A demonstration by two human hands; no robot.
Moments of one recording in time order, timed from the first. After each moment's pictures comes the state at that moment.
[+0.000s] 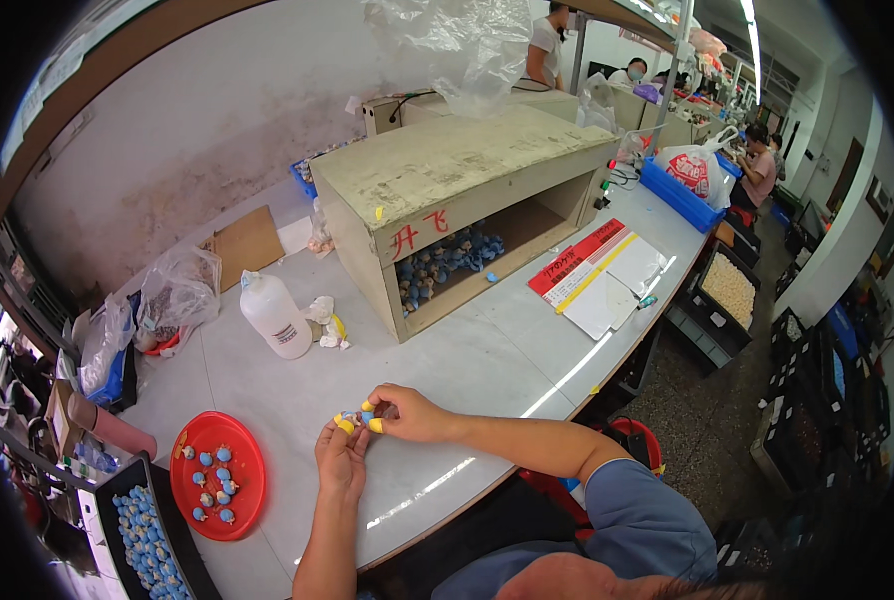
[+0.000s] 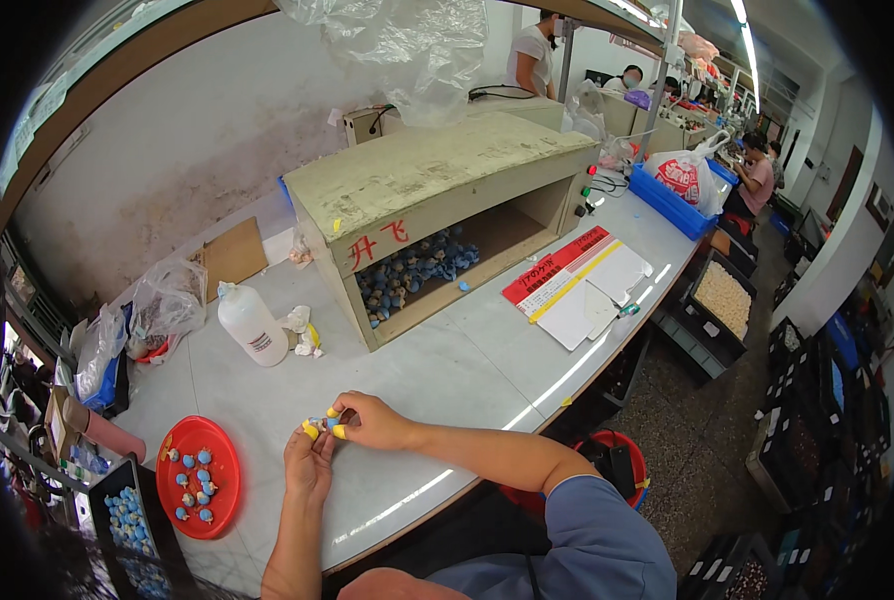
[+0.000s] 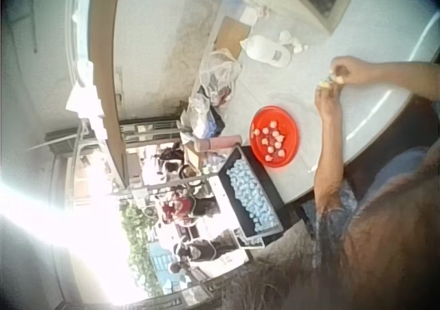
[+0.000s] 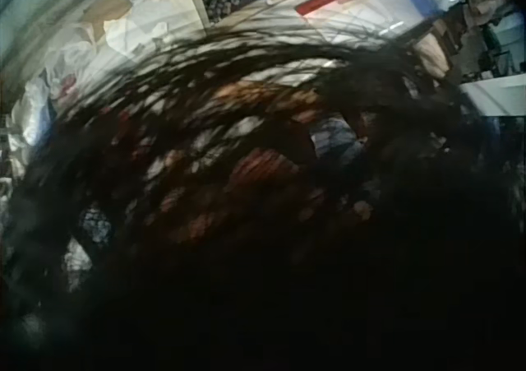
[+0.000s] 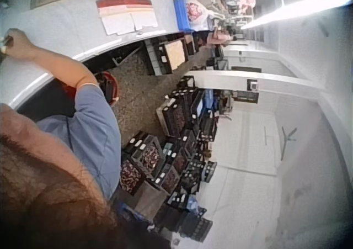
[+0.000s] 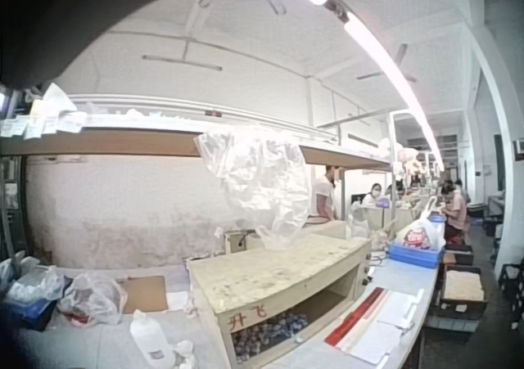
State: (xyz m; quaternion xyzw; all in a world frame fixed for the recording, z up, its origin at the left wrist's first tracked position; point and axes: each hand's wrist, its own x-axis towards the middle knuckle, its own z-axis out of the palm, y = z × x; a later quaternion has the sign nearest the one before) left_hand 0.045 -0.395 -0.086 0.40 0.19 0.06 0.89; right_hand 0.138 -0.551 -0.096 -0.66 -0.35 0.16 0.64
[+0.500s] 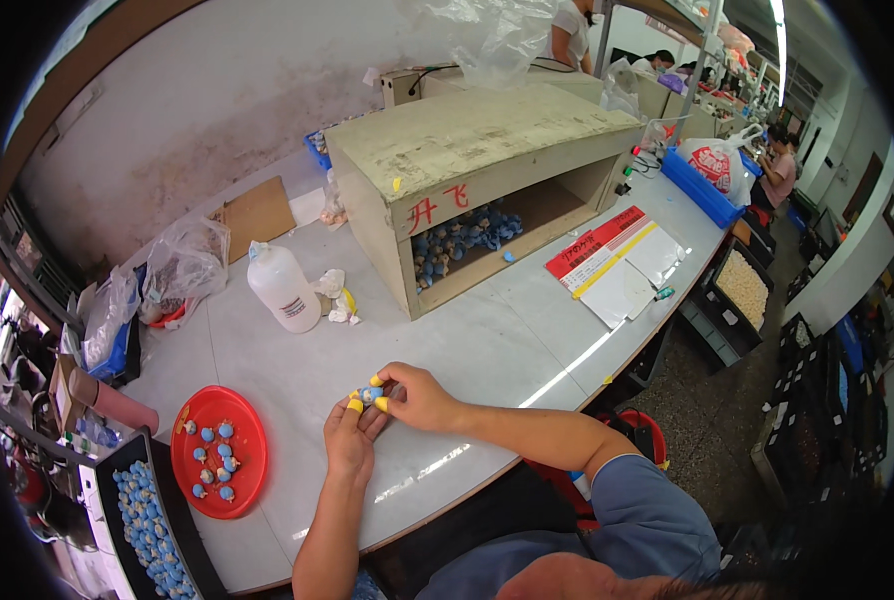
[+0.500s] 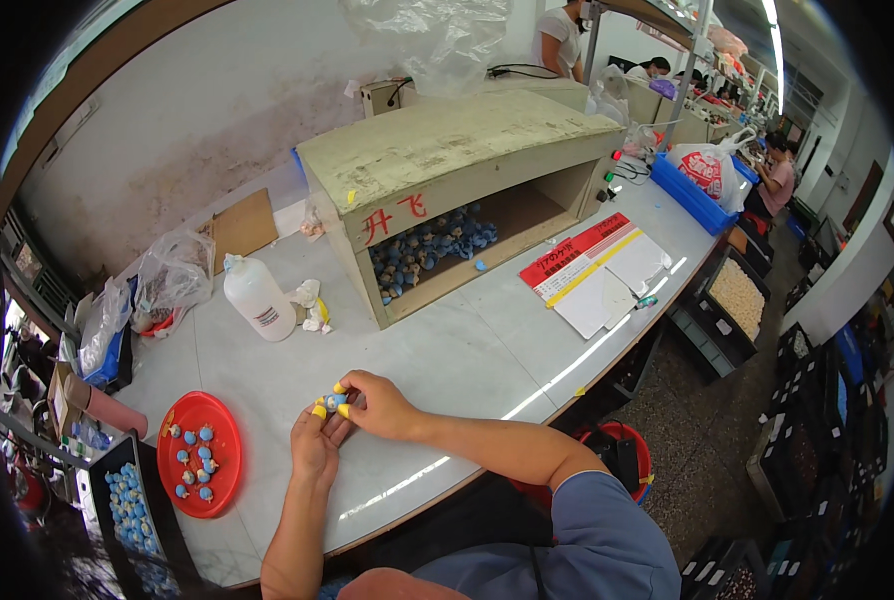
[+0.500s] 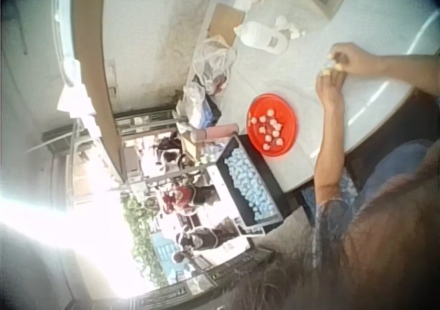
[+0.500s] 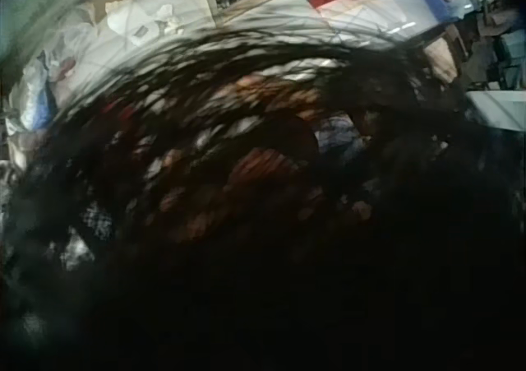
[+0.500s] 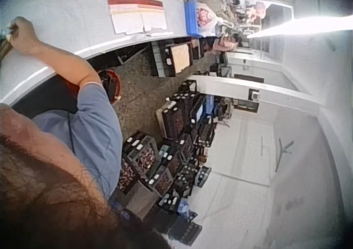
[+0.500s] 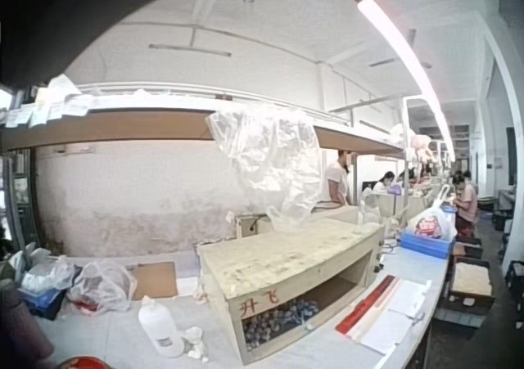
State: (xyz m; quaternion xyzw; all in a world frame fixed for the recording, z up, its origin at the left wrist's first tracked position) left_hand 0.036 -0.404 -0.076 0.45 0.22 0.04 0.86; right_hand 0.123 -0.549 -0.084 -0.71 -0.31 0.14 0.61
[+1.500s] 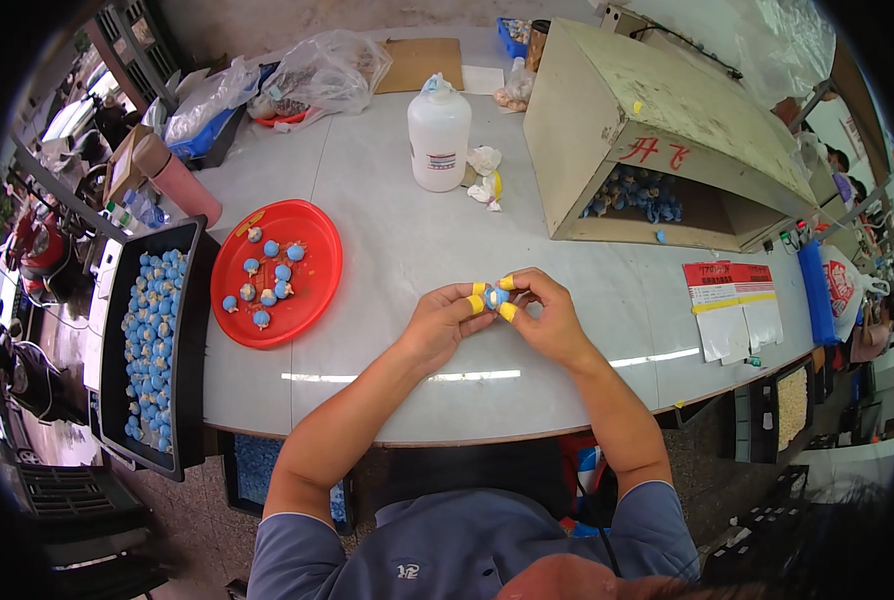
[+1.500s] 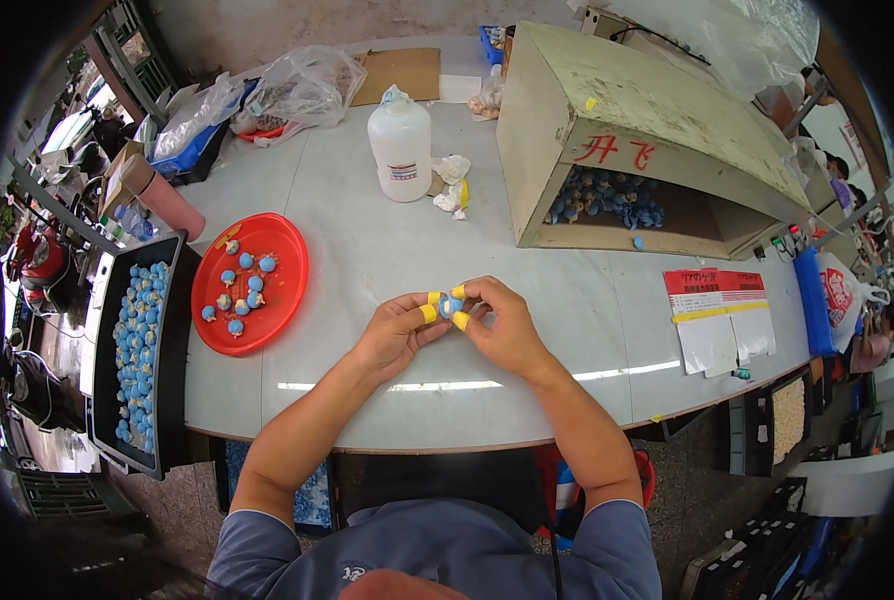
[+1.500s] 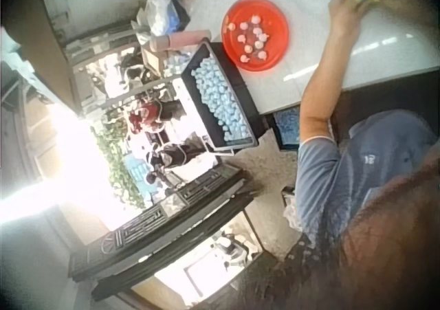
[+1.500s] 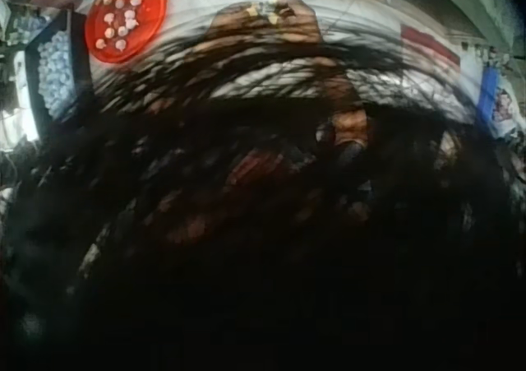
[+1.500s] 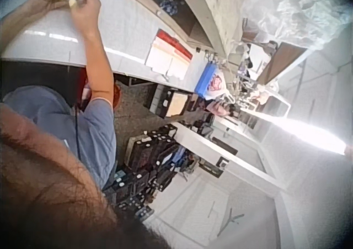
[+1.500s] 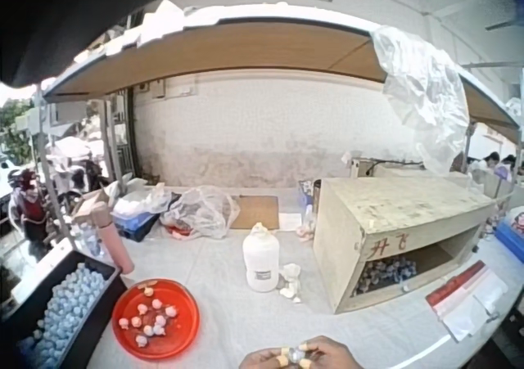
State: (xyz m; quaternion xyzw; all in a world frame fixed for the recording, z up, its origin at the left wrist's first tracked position) left_hand 0.041 -0.397 -0.087 0.38 0.17 -0.04 0.91; right_hand 0.142 -0.569 -0.071 -0.69 -0.40 0.14 0.59
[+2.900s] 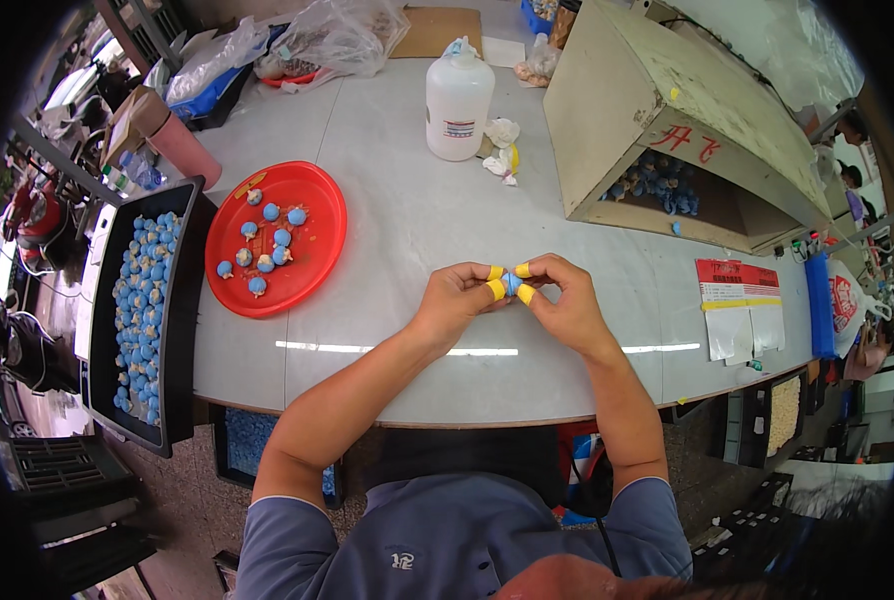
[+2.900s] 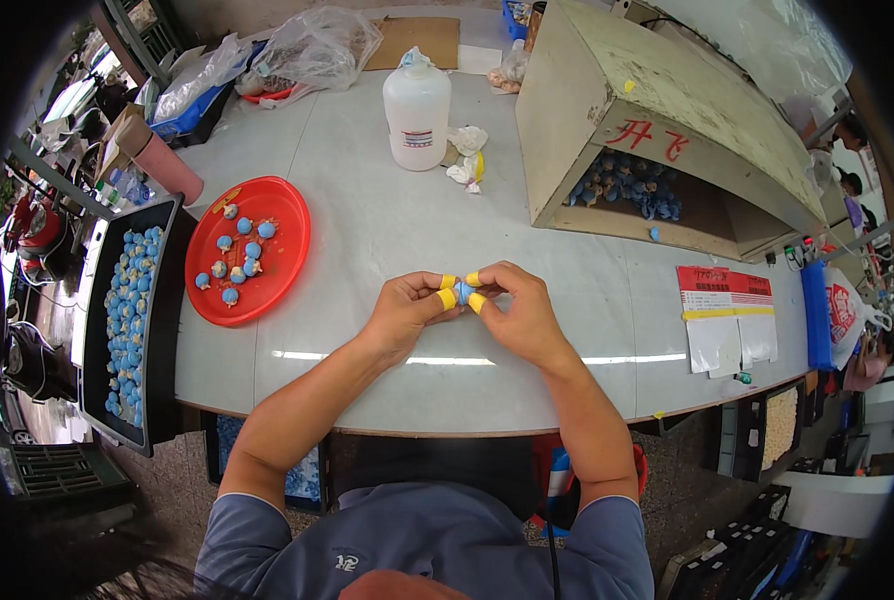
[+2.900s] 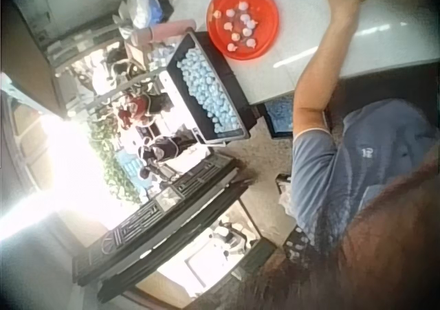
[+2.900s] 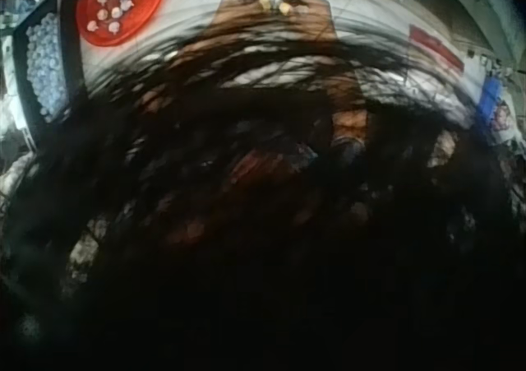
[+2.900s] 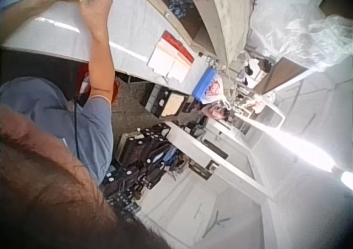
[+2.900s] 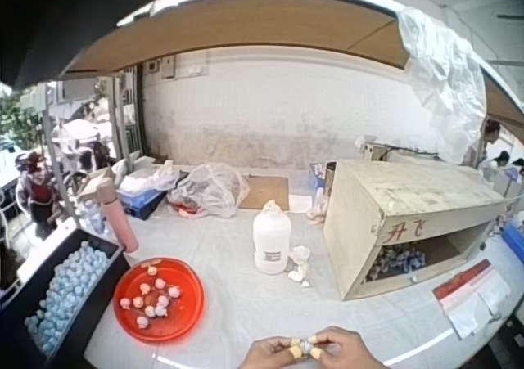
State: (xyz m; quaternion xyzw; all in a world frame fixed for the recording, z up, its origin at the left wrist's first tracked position) left_hand 0.040 -0.408 -0.095 0.47 0.15 0.00 0.87; right_hand 0.141 -0.573 -0.063 -0.71 -0.40 0.13 0.56
